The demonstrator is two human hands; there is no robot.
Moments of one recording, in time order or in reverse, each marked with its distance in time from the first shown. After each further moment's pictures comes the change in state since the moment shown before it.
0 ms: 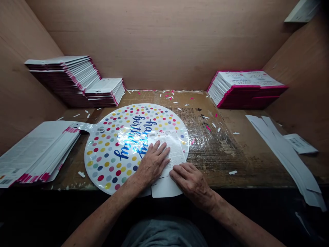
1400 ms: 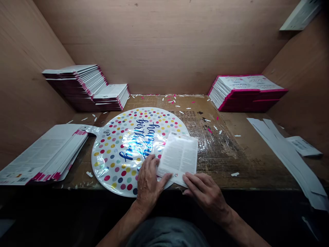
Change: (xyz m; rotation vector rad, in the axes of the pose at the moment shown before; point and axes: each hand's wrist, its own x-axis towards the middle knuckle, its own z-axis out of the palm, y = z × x) left_hand -0.052 0.030 0.020 -0.234 0.452 -0.436; right_hand -0.052 -0.005 -0.004 -0.017 0.114 0.081
